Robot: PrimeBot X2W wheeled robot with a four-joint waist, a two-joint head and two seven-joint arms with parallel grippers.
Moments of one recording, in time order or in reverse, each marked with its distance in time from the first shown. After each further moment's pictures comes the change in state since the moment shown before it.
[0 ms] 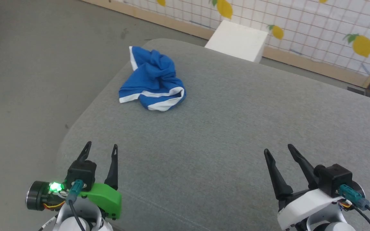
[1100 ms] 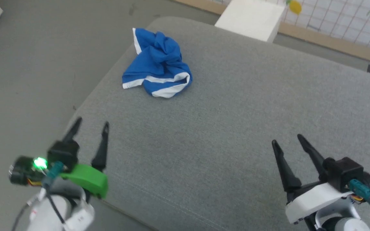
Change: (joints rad) left arm -0.088 0.074 0.002 -0.006 -0.079 -0.071 -0.036; right arm 0.005 -0.006 -0.027 -0.099 -0.049 0.000 0.053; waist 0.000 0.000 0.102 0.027
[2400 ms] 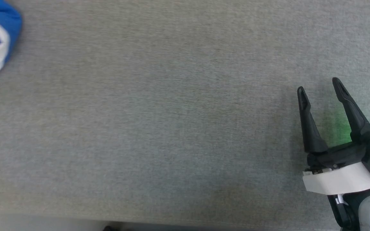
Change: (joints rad) left arm -0.857 0.740 -0.418 0.465 -0.982 -0.081 0.554; right arm -0.114 0.004 -0.040 -0.272 -0.122 0.000 -0.018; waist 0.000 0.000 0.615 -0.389
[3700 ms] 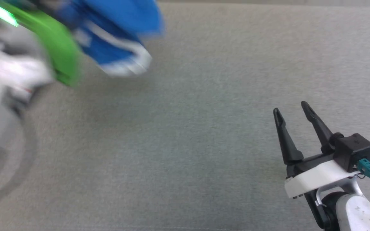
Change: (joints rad) left arm -0.102 -0.241 -0.360 -0.313 0.274 0.103 -0.266; right arm -0.010 0.007 0.035 0.227 0.110 0.000 0.000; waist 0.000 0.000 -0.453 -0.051
